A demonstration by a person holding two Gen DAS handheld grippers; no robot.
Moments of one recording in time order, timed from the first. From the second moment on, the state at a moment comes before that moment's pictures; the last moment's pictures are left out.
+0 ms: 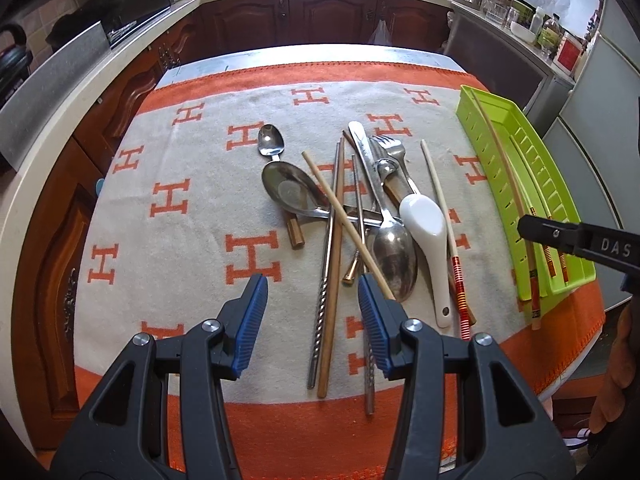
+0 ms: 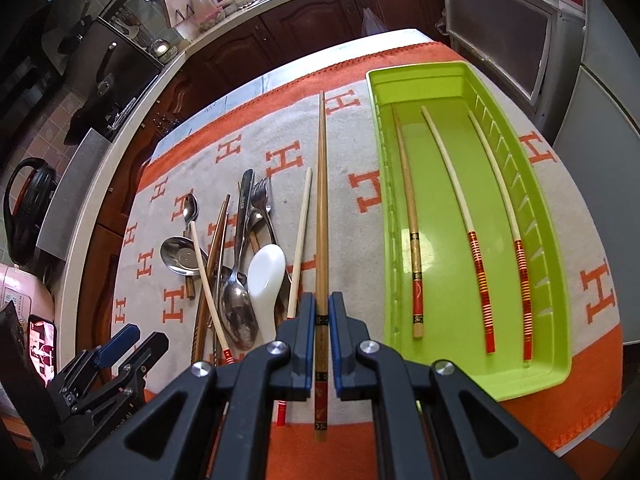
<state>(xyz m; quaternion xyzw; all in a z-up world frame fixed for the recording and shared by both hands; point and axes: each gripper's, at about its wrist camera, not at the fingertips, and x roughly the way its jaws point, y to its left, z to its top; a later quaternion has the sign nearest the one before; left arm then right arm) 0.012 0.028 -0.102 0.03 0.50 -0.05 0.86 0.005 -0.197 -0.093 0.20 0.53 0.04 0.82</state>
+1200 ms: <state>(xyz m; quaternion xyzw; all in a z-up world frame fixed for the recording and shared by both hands) 0.072 -0.057 -0.087 0.05 0.52 -0.11 0.85 0.020 -0.270 -0.100 0.15 0.52 -0.04 0.84</state>
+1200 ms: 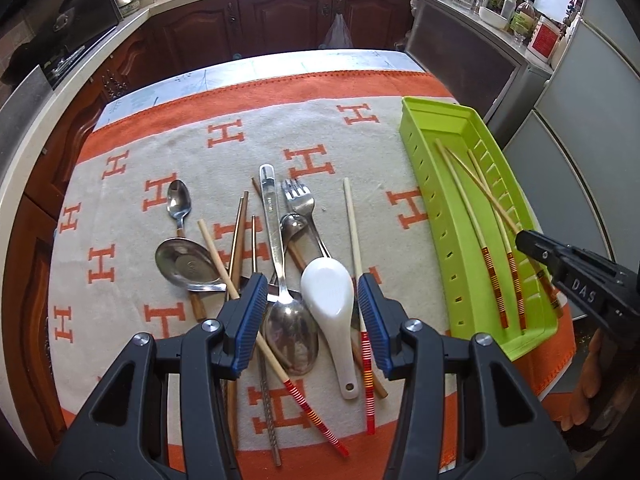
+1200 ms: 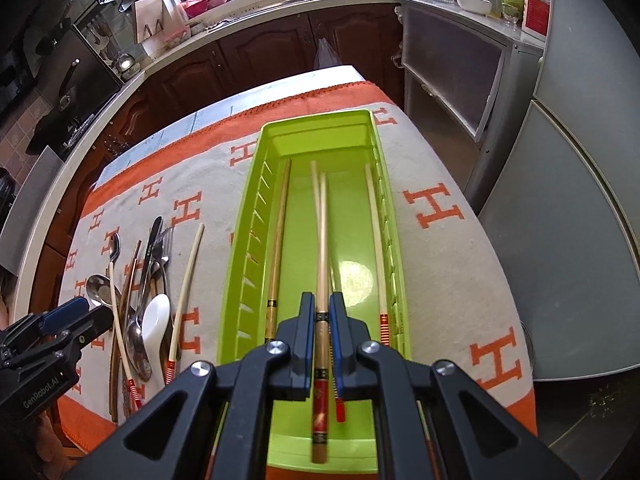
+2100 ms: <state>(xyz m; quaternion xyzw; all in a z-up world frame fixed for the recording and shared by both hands) 0.157 -0.078 -0.155 -0.07 0.63 -0.11 0.76 0.002 -0.279 -0.100 0.23 0.49 -0.02 0.84</state>
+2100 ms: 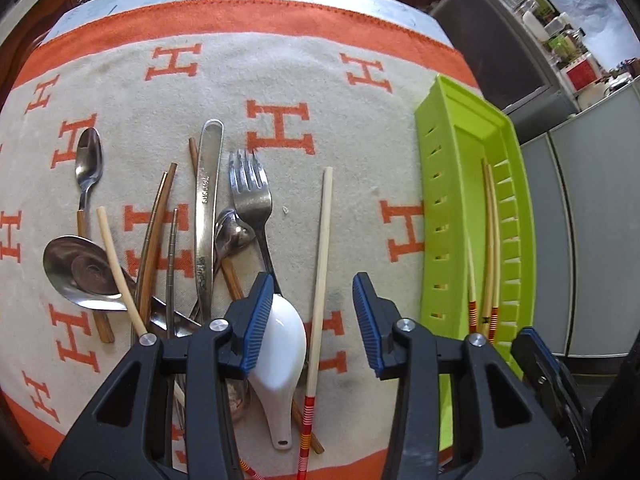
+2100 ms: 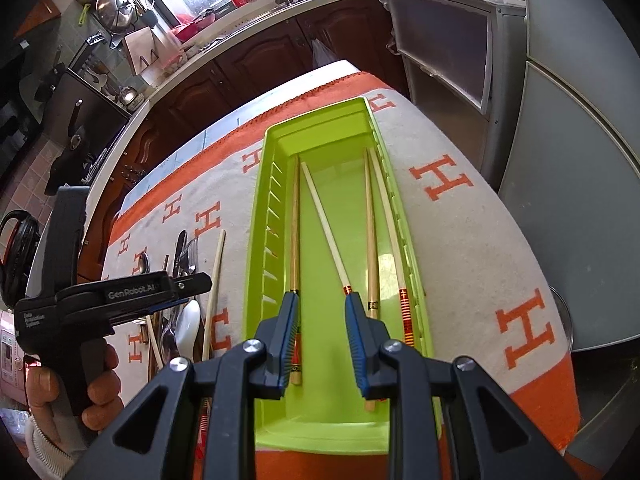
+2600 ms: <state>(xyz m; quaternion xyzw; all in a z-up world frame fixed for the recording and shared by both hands) 0.158 -0.121 -0.169 0.01 0.63 -0.10 0.77 0.002 -0.278 -0.101 0.23 0.49 -0.02 0.84</state>
